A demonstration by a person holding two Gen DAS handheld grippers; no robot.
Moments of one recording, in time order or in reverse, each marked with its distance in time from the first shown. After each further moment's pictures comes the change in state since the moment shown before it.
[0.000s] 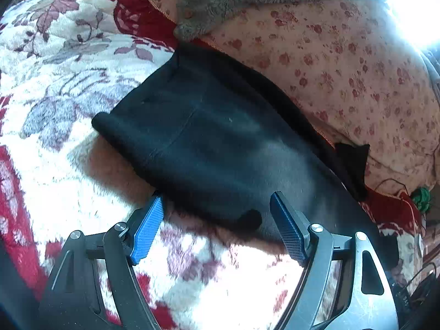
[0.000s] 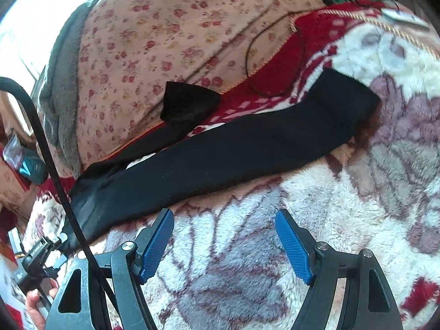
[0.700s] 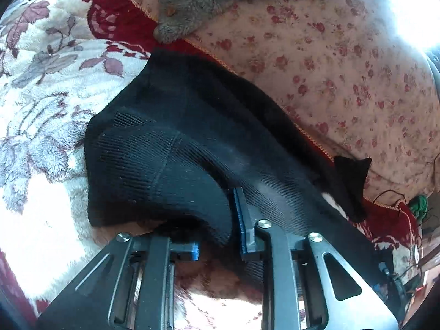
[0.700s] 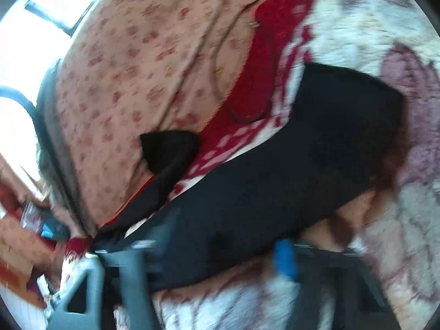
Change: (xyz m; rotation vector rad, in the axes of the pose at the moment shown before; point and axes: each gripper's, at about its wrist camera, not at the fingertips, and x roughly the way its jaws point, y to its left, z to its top) left arm 0.038 -0.012 0.048 0.009 0.050 -0.042; right arm 0.045 -0.062 0.053 0.272 -0.098 0.102
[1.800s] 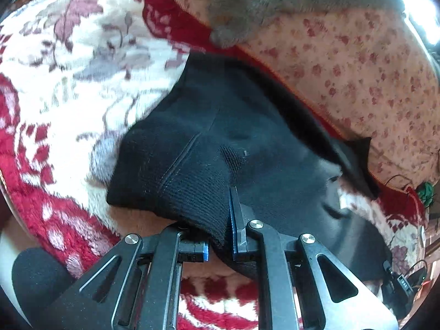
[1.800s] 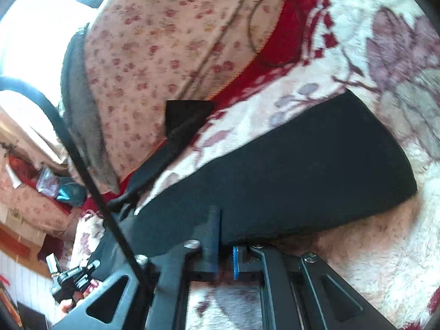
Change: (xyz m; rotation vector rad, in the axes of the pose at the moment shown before) left arm -0.071 0.091 -0.008 0.024 0.057 0.101; right arm -0.032 0.029 -0.077 -0.072 0.168 0.087
